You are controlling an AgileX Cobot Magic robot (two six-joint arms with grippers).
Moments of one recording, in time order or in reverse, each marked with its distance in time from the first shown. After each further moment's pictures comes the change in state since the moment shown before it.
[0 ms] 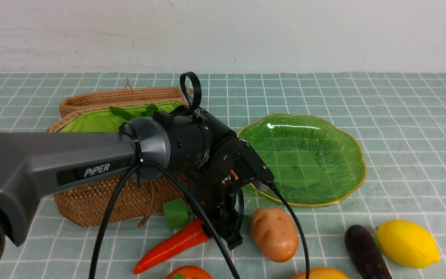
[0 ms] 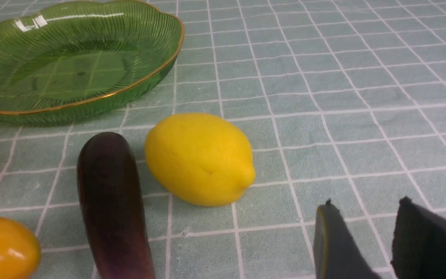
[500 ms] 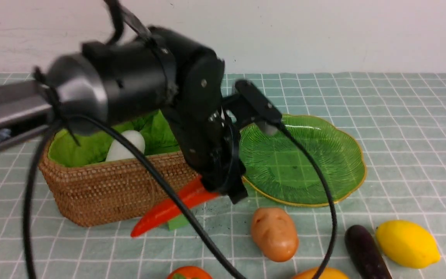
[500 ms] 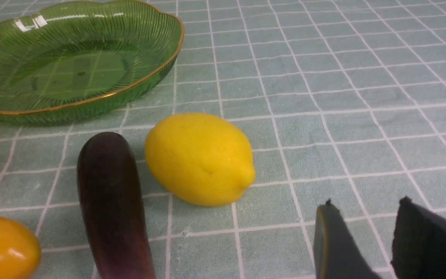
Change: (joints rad) right arm 0.000 0.000 0.000 0.000 0.000 0.000; left arm 0.000 -0.268 -0.131 -0.039 0.171 0.092
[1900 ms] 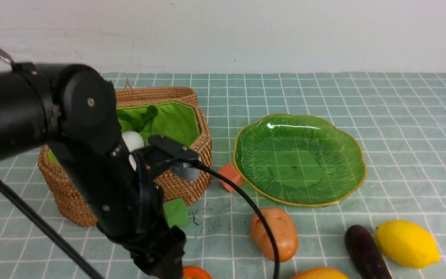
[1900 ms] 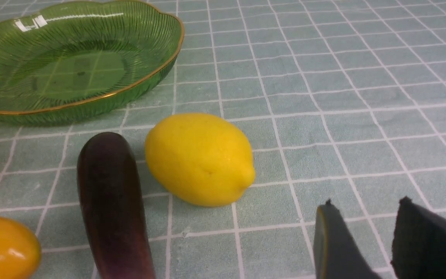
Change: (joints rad) right arm 0.000 0.000 0.000 0.000 0.000 0.000; left arm 0.179 -0.177 0.429 -0.385 0.119 -0.095
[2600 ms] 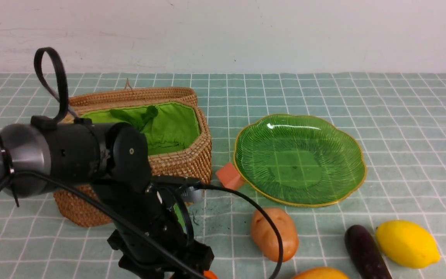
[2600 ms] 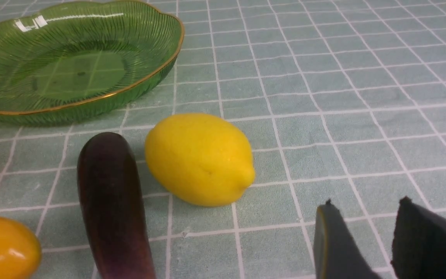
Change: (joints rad) right arm 0.000 0.000 0.000 0.000 0.000 0.000; left arm -0.004 0.178 0.074 -0.083 -0.189 -0.193
